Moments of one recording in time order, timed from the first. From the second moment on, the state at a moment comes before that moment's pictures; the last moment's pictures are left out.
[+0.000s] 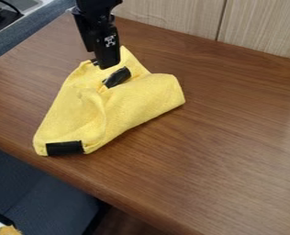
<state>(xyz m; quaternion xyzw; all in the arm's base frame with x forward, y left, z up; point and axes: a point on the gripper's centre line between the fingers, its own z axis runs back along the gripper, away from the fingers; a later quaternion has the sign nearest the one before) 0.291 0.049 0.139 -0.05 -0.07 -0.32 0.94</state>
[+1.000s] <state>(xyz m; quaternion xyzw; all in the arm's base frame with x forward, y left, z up) 0.357 0.106 0.091 -0.08 -0.02 -0.23 0.97</state>
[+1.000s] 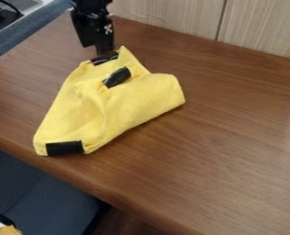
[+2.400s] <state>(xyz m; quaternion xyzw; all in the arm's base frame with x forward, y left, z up) 0.352 0.131 0.088 -0.04 -0.02 -0.17 0.98</state>
